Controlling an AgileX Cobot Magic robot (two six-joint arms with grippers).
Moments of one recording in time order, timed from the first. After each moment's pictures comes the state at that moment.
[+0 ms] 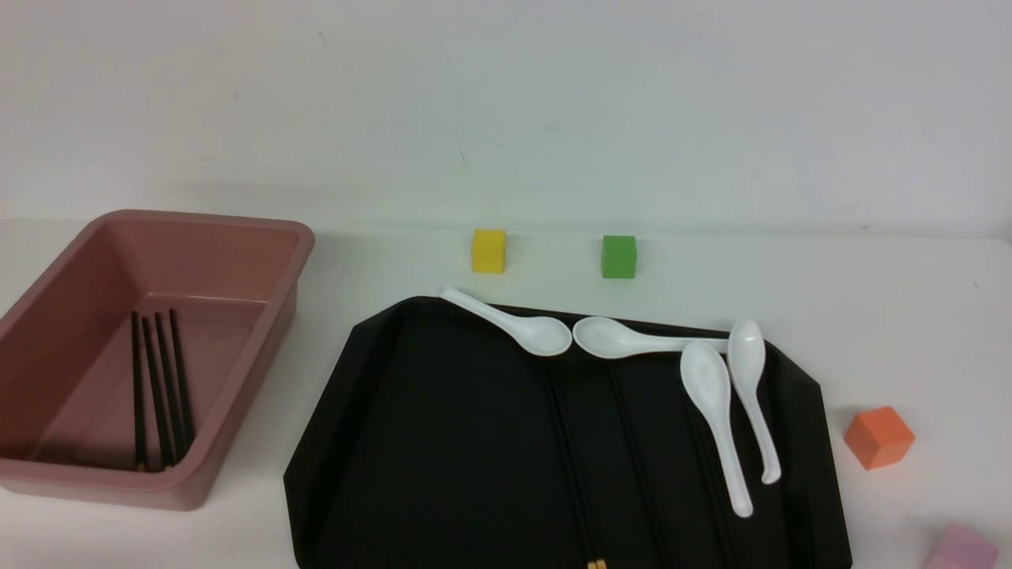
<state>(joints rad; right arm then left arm) 0.04 -0.01 0.02 -0.01 0.37 0.11 -0.10 -0.01 0.03 0.07 0.38 -0.38</state>
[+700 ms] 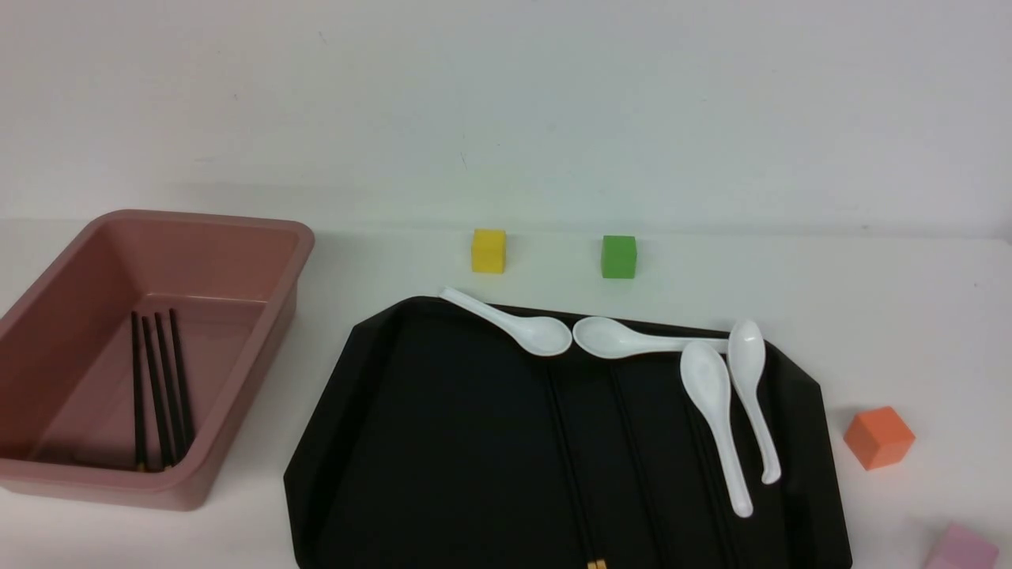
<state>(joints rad) 0.04 -0.01 0.02 -0.01 0.37 0.11 -0.10 -0.01 0.03 0.07 0.38 -0.38</state>
